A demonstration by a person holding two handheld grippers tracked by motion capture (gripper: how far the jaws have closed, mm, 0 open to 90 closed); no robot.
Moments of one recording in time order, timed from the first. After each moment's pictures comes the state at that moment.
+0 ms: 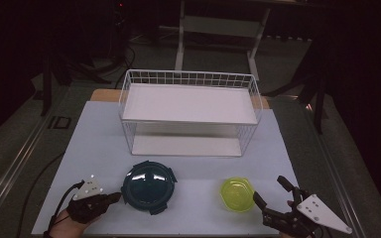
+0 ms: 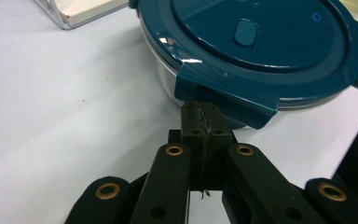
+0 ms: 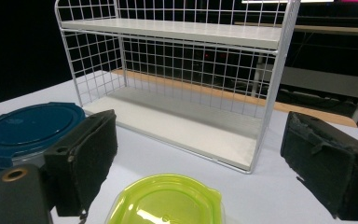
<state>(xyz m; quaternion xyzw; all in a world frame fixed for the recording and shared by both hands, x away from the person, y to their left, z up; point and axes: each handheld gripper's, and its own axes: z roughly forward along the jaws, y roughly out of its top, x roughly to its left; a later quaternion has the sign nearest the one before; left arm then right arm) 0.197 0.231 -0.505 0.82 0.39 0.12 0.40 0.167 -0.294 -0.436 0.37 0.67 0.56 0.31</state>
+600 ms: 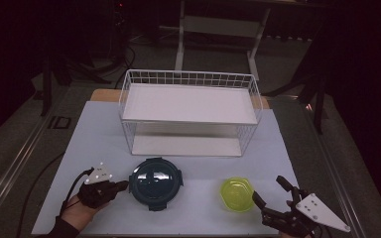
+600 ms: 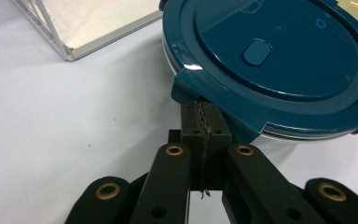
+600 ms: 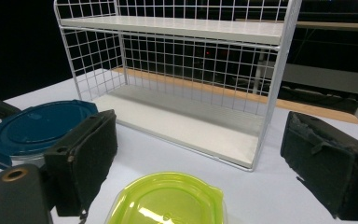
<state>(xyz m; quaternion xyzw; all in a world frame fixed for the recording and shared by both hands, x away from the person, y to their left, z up) 0.229 0.217 -0.500 0.82 0.39 0.12 0.40 0.168 -0.293 -0.438 0.37 0.68 0.56 0.30</state>
